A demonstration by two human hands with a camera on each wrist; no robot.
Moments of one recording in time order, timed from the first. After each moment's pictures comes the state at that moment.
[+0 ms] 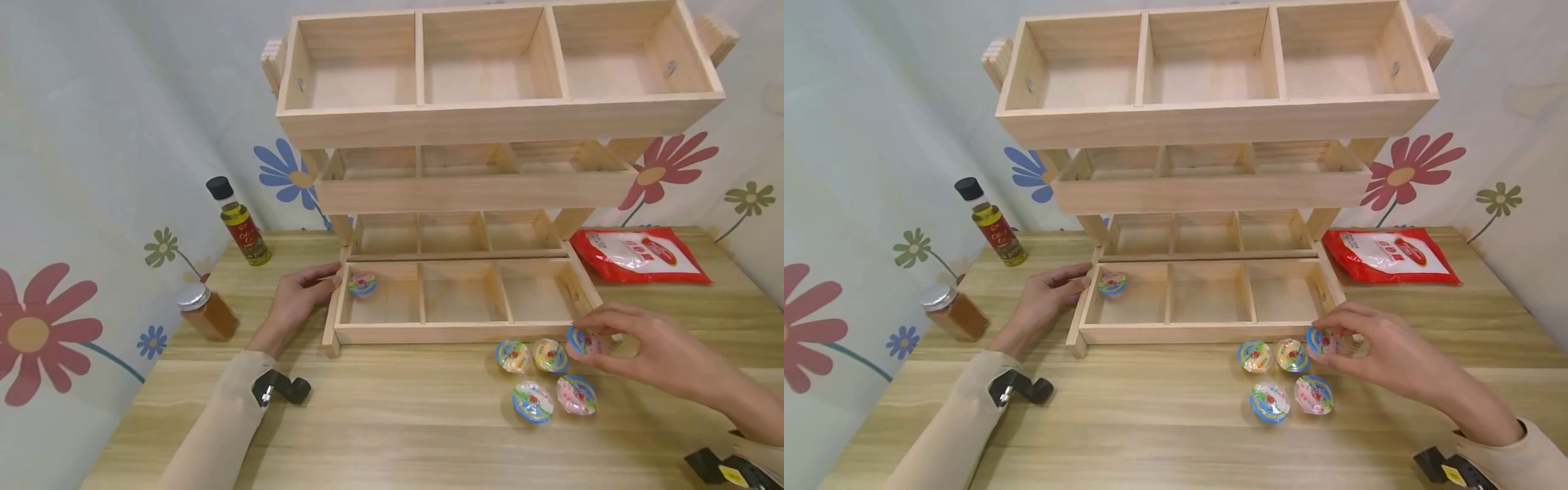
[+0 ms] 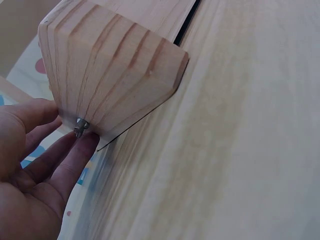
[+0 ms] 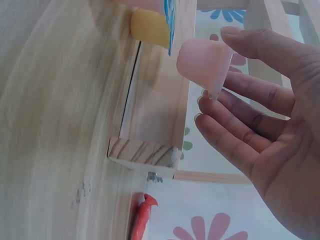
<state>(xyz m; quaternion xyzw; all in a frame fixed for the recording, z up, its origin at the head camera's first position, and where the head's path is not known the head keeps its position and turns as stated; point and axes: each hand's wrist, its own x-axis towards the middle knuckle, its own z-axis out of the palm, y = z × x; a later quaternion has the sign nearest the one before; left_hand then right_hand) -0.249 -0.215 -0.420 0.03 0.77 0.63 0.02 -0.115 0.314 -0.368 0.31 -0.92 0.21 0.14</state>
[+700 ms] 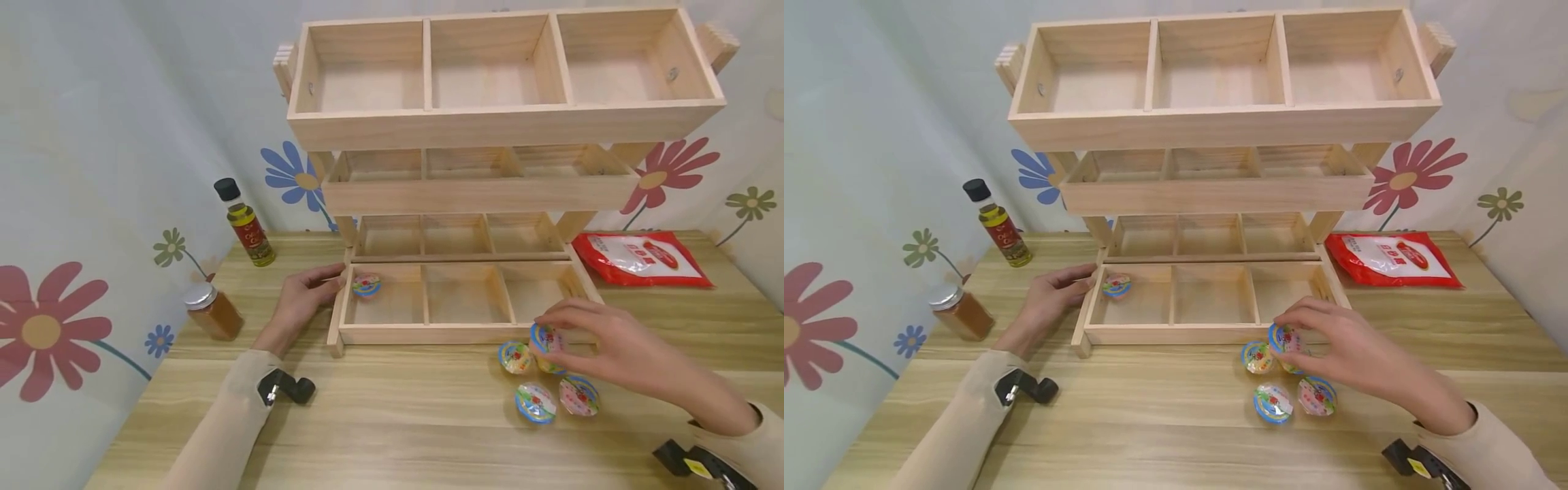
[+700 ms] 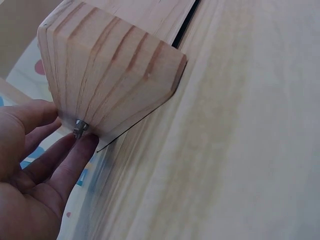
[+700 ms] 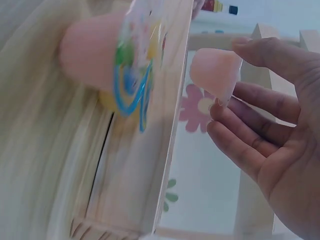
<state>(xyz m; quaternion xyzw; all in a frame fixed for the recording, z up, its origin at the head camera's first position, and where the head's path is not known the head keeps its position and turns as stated) -0.248 -0.213 -0.418 0.03 0.78 0.63 0.02 -0.121 0.265 -0.350 0.36 -0.90 0.23 0.13</state>
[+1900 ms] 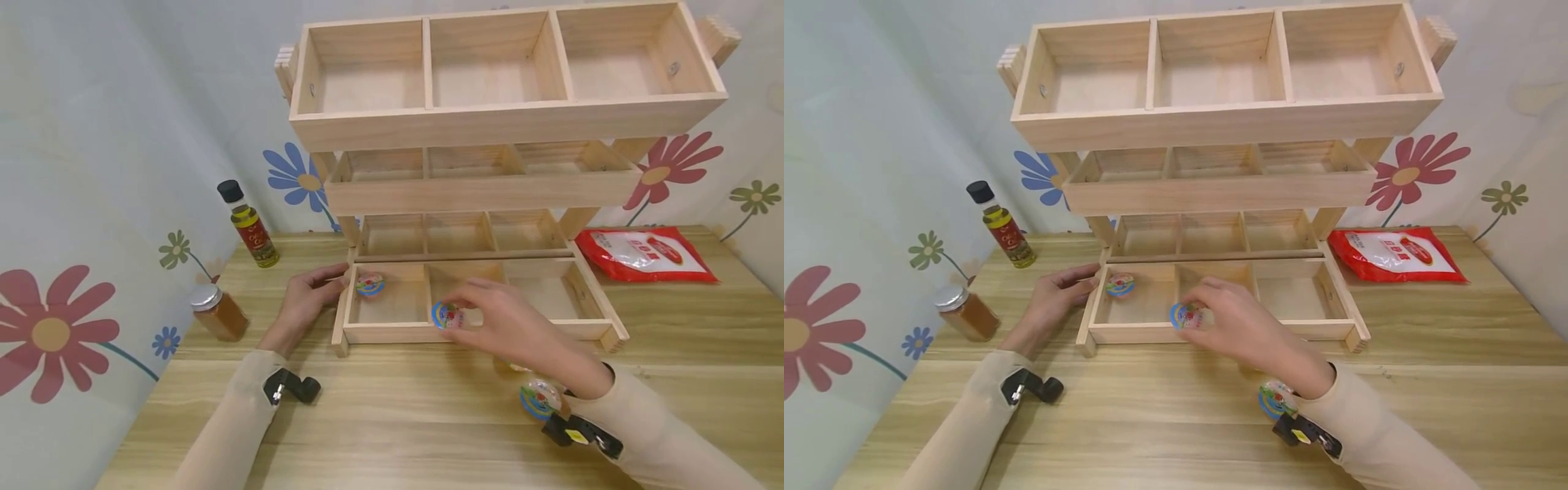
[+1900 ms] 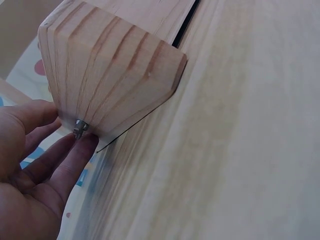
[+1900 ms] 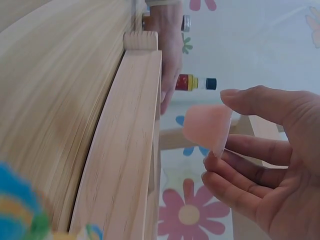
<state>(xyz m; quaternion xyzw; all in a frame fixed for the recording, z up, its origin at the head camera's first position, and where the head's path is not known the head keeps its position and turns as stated) -0.248 -0.215 -0.419 0.04 0.78 0.63 0.01 -0.145 0.133 -0.332 0.33 -0.89 0.31 0.10</state>
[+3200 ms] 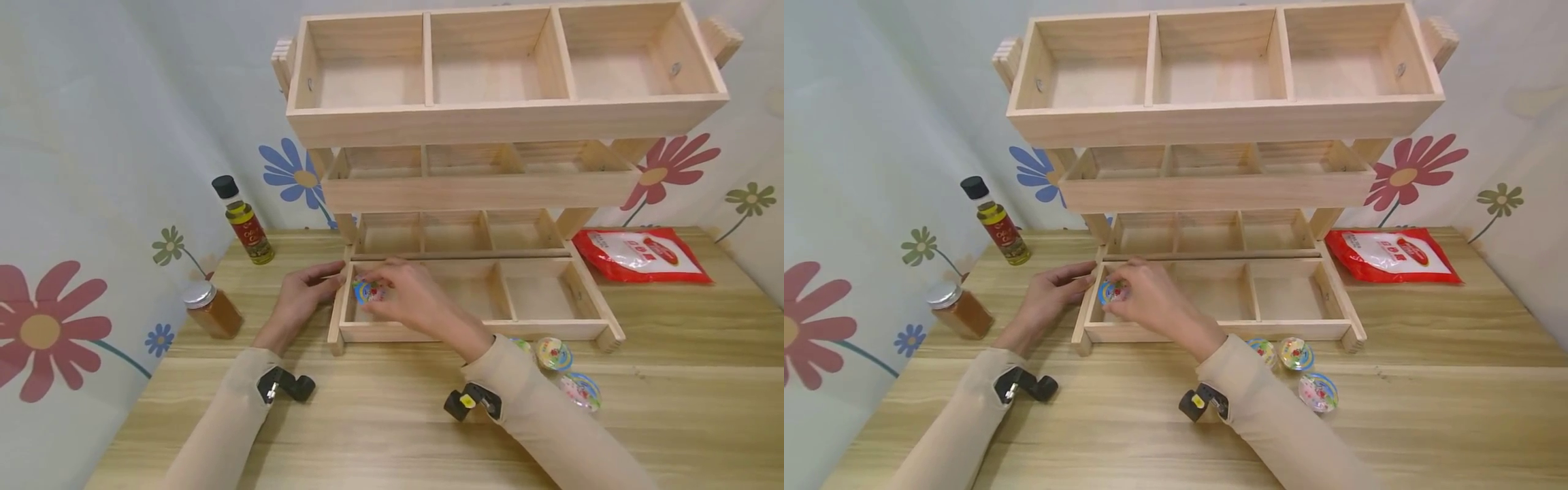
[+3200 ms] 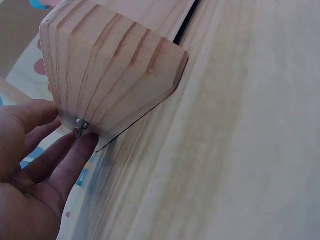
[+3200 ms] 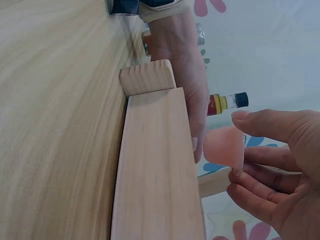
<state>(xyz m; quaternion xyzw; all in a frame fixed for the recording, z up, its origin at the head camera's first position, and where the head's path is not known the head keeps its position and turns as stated) -0.248 -0.213 -0.417 0.04 0.77 0.63 0.01 -0.200 0.032 -0.339 0.31 -0.88 0.35 0.03</state>
